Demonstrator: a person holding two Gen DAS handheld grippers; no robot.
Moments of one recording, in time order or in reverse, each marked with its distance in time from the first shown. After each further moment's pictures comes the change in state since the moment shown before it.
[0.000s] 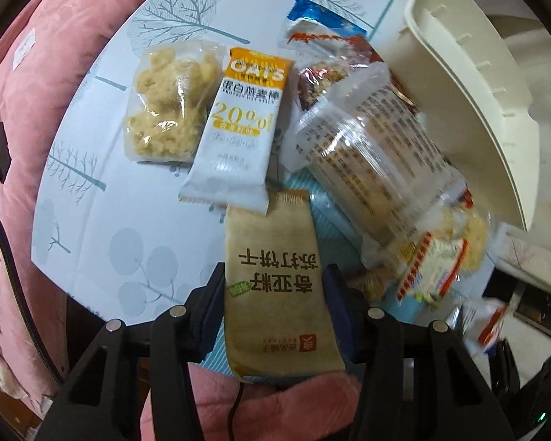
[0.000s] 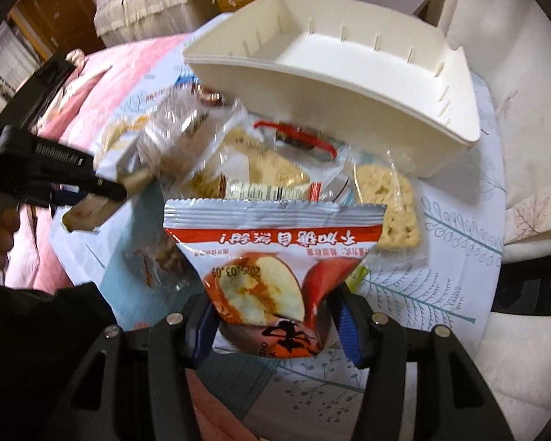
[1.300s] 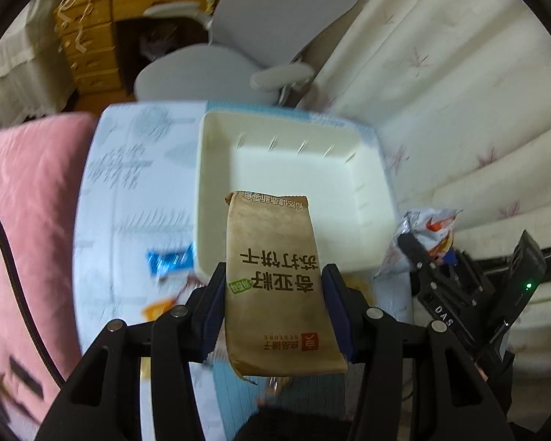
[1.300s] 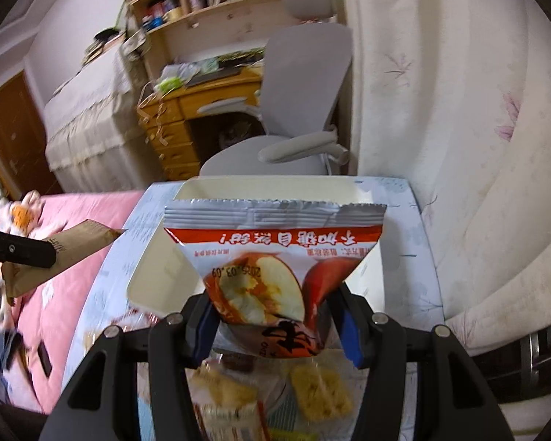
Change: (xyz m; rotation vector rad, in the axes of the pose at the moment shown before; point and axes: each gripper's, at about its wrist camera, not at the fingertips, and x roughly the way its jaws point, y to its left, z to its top) left arm -0.178 -0.159 0.087 0.598 -0.303 -0.181; right arm -0.066 -0.057 0.119 0.291 -0.457 -0.158
